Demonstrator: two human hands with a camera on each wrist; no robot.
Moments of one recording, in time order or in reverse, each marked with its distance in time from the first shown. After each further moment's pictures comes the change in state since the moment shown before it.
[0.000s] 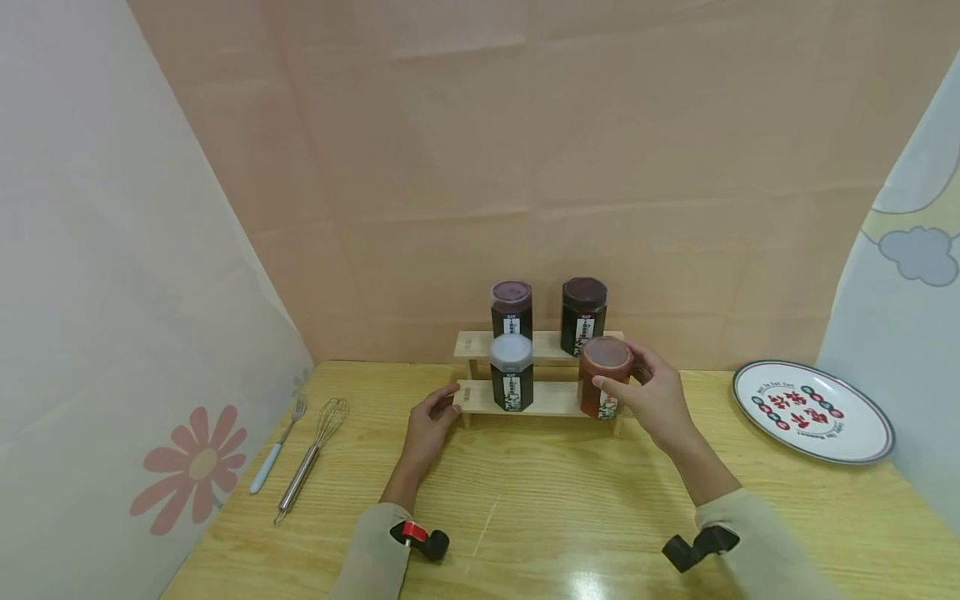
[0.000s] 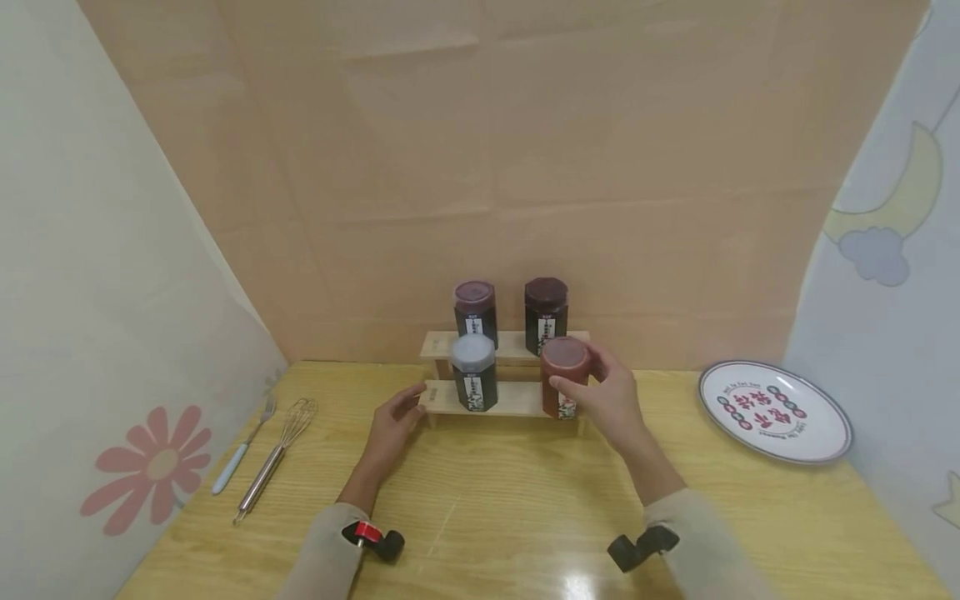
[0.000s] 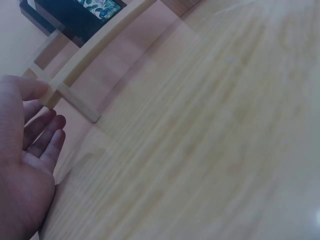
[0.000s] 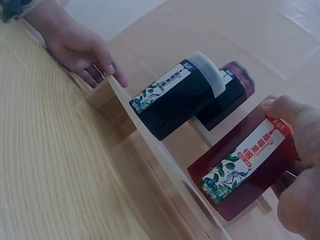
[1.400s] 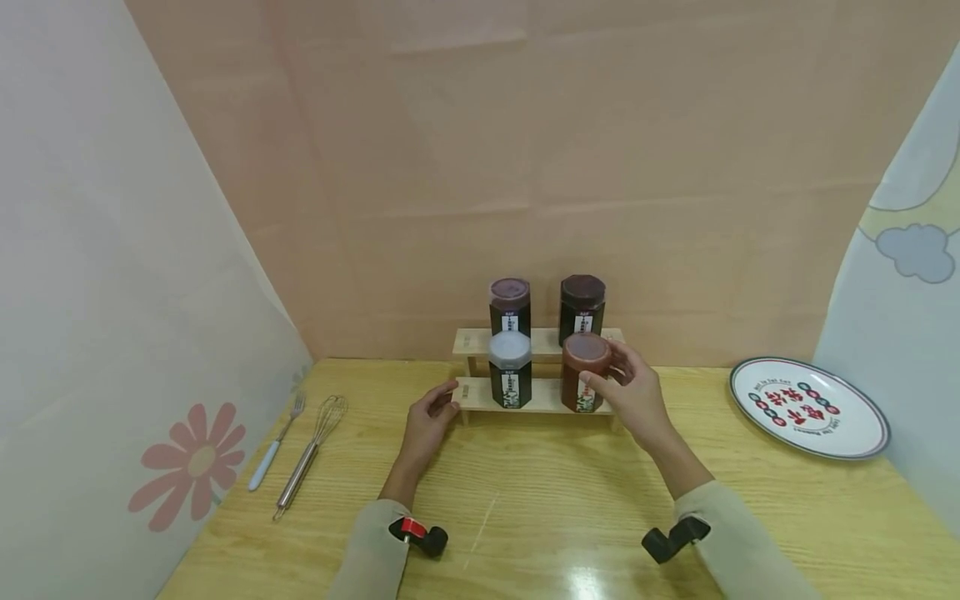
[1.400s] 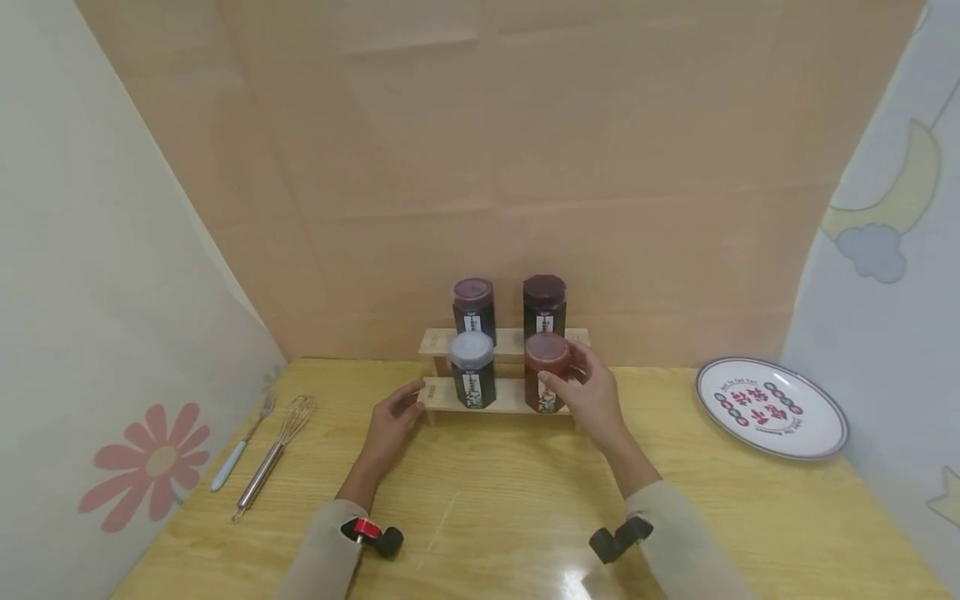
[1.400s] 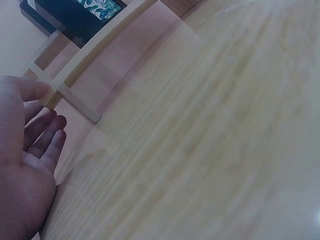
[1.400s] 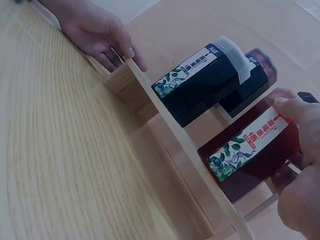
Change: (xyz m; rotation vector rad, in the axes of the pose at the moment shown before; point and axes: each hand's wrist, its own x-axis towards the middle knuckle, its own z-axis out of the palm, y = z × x) left_hand -0.001 0.003 0.001 0.003 0.005 -0.012; right_hand 0.005 0.010 0.023 0.062 0.026 -0.010
